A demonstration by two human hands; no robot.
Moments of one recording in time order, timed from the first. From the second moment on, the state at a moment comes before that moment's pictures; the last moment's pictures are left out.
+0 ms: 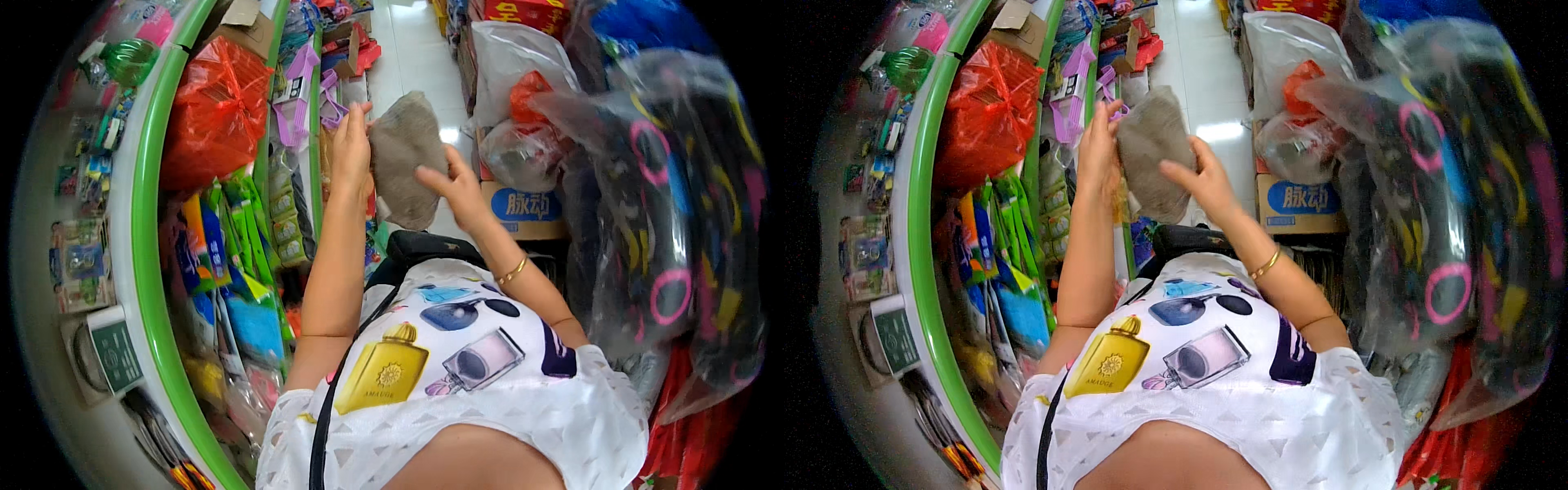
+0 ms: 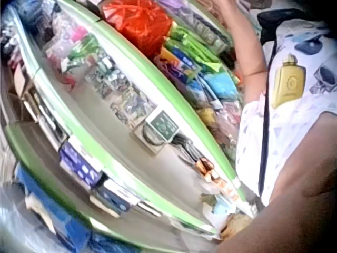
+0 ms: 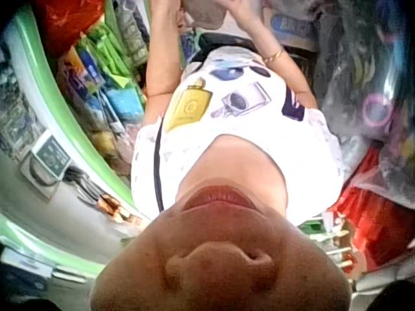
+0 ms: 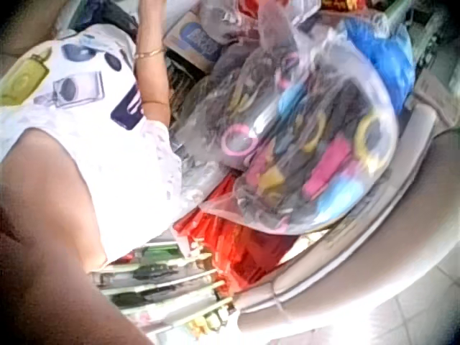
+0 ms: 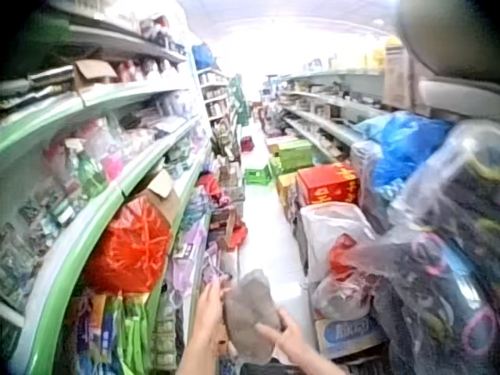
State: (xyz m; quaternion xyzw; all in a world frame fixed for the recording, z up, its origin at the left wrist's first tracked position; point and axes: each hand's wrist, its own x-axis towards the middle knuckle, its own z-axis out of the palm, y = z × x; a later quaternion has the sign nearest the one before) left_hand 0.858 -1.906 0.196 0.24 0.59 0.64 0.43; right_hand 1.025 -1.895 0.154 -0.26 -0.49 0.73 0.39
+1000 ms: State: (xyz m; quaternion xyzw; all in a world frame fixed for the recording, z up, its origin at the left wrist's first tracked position) left_hand 0.669 -1.430 0.157 0.06 0.12 0.74 0.66; right_hand 0.865 -1.371 0.166 -0.33 -0.59 0.53 0.51
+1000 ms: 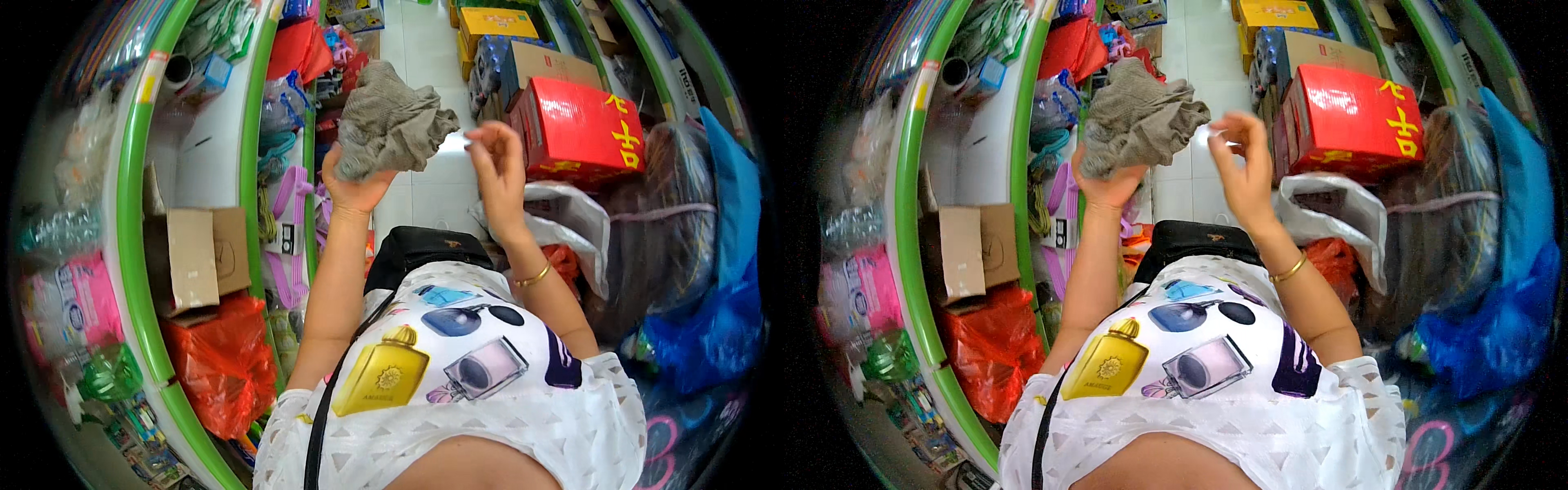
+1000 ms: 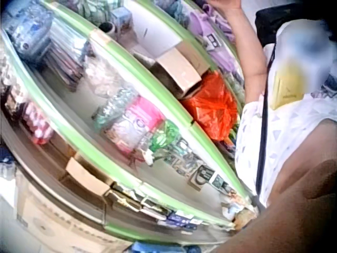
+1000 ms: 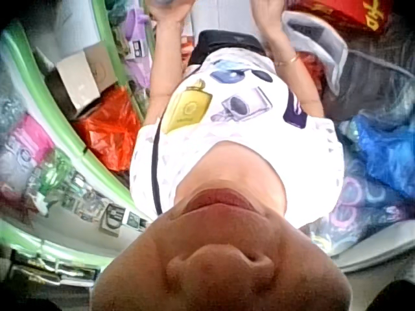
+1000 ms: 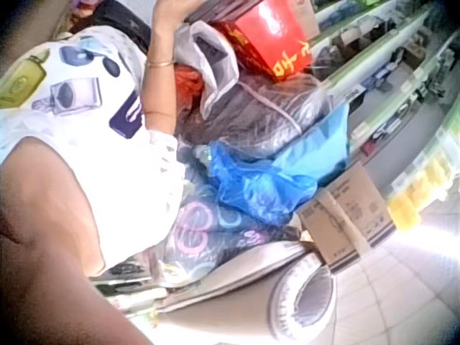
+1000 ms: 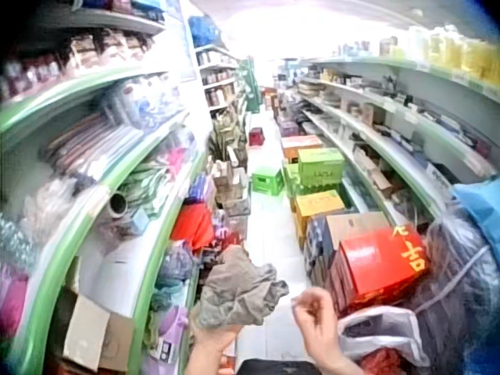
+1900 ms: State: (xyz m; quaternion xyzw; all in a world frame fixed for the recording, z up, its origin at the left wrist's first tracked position) left_hand 0.453 -1.017 0.164 0.35 0.43 0.67 0.50; right_hand 0.627 -0.890 0.101 -0.31 -0.28 0.83 0.37
